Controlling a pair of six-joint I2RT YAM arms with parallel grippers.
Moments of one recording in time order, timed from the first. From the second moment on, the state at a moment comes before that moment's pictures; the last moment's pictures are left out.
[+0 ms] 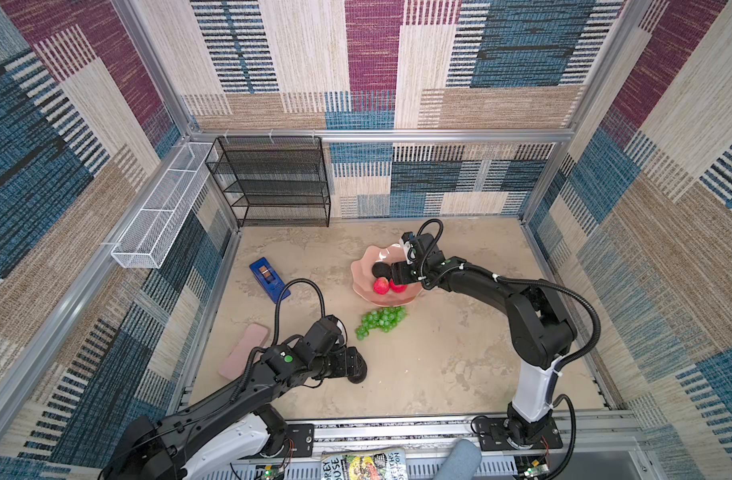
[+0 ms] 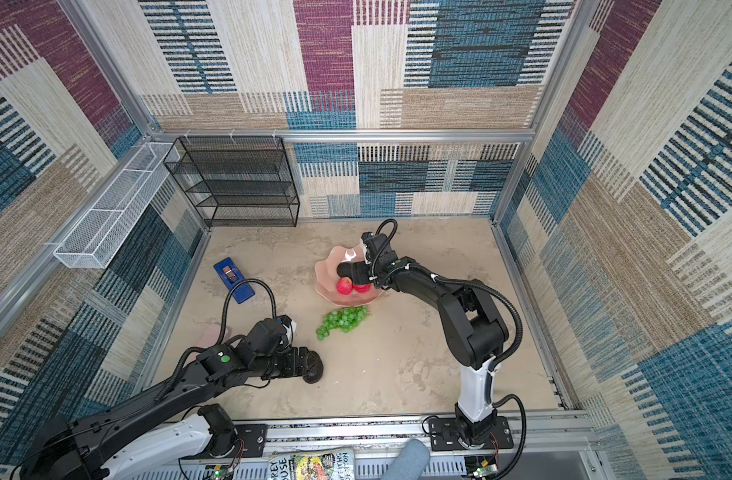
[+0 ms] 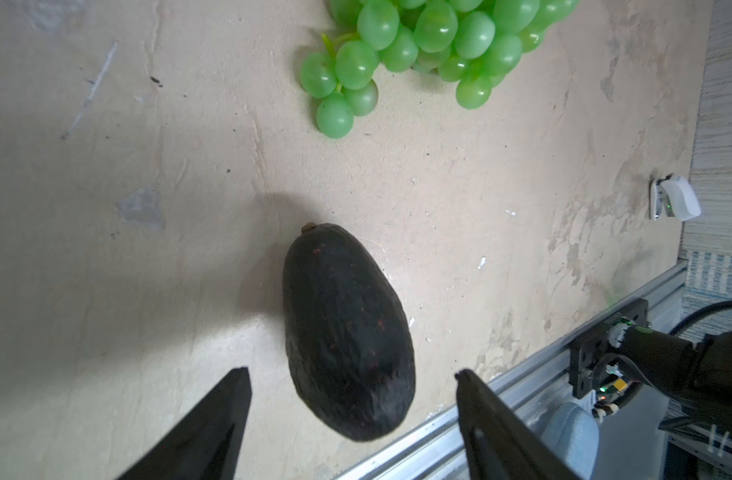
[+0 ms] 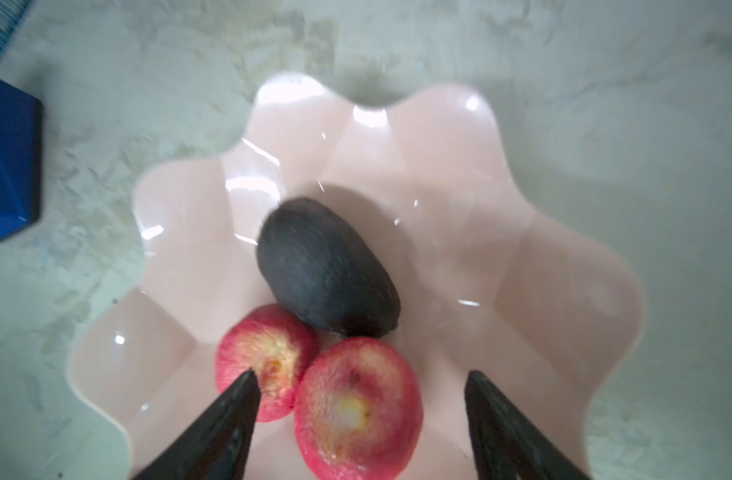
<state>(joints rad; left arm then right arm) -0.77 0.97 0.54 -0.55 0.14 -0.79 0.51 1.86 1.35 -0.25 -0.06 0.26</state>
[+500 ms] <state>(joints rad) -0.83 1.20 0.56 -0.49 0.10 -0.81 0.51 1.51 1.23 -0.22 0.00 0.28</state>
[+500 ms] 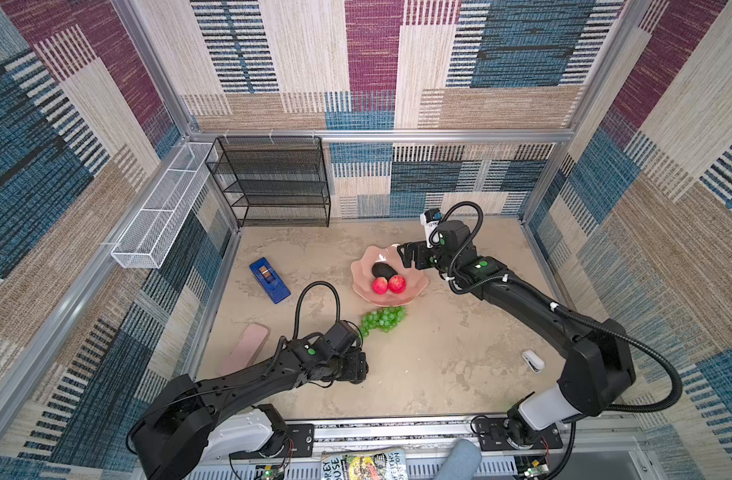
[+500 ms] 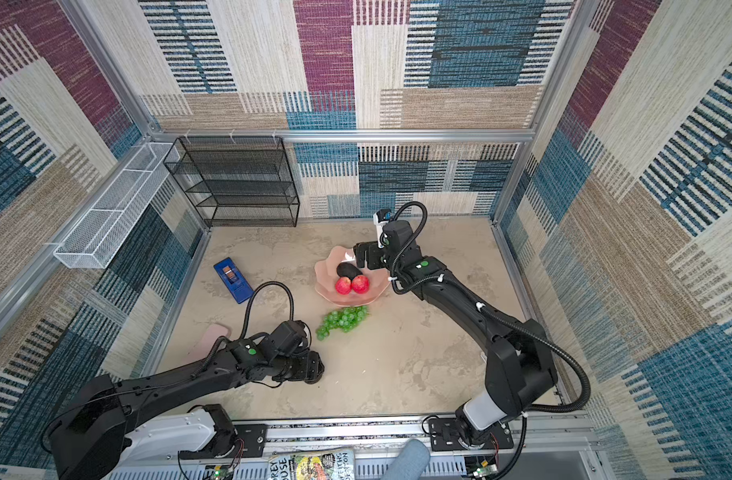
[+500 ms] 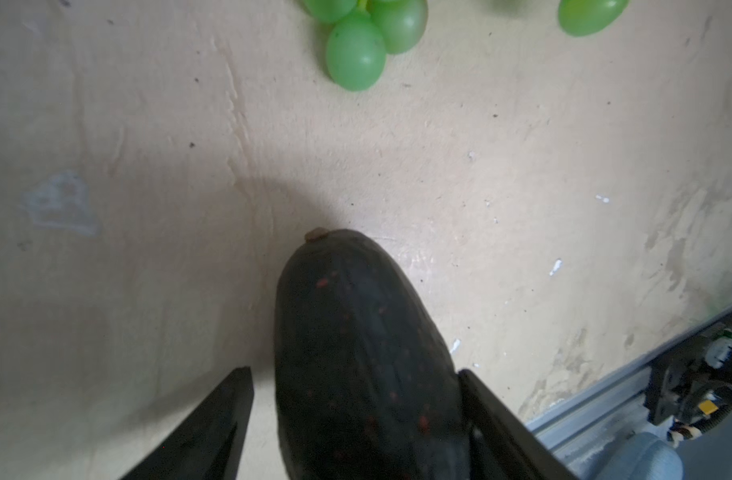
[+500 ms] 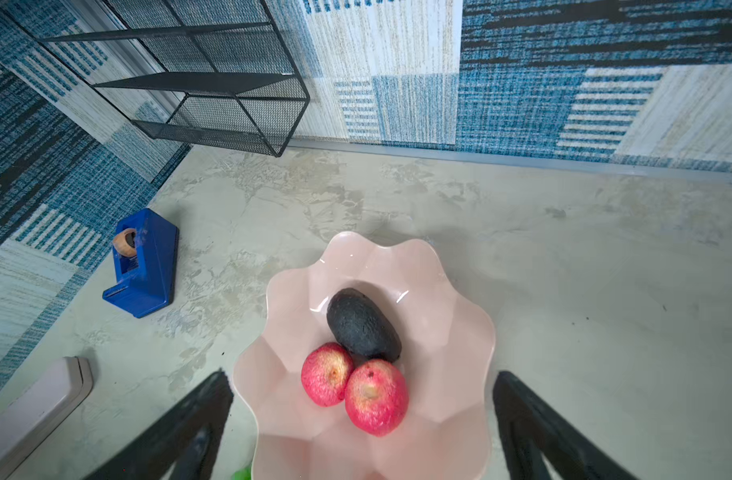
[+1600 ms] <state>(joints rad) -0.57 1.77 1.43 -0.64 0.01 -0.35 0.50 1.29 1.02 -0.20 0.01 0.35</state>
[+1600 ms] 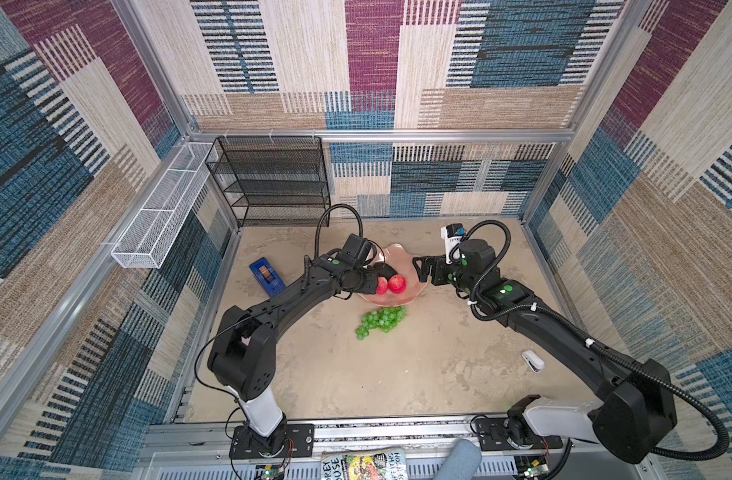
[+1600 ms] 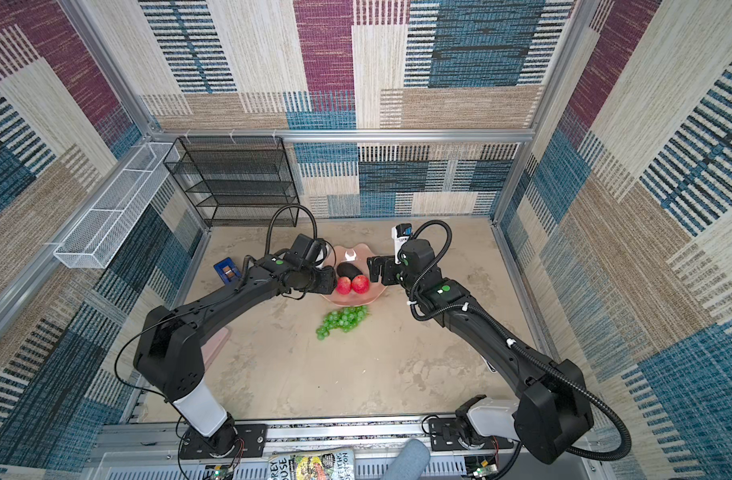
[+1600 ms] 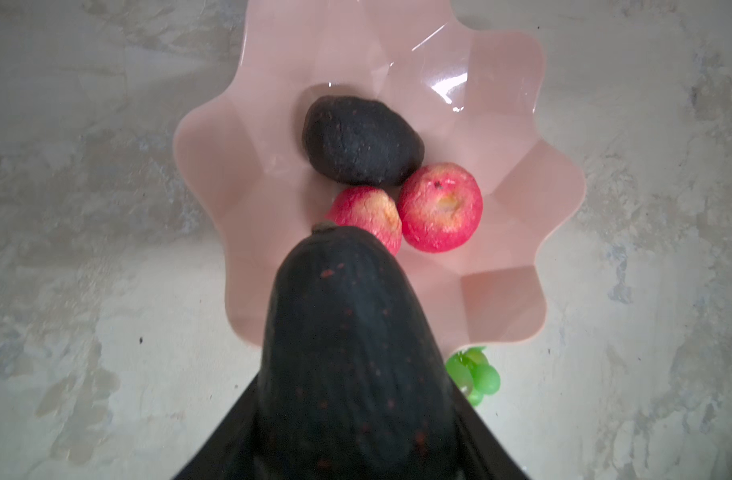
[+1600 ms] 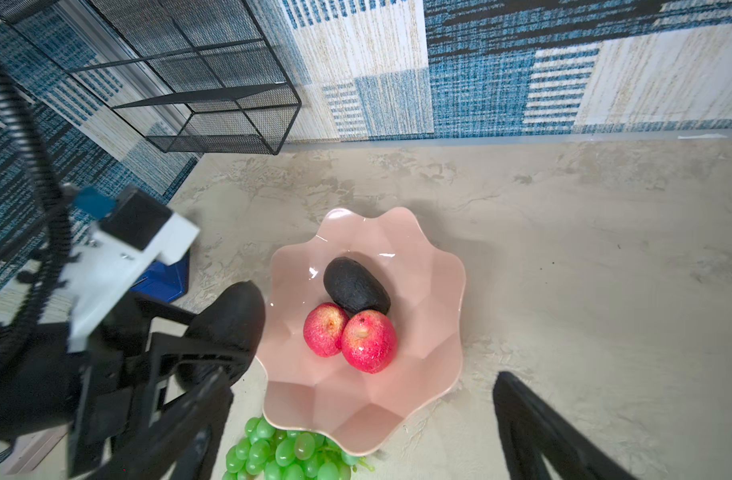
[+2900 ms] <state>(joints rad) -0.52 1.81 1.61 -0.73 -0.07 -0.37 0.62 1.26 0.80 -0.24 -0.12 0.31</state>
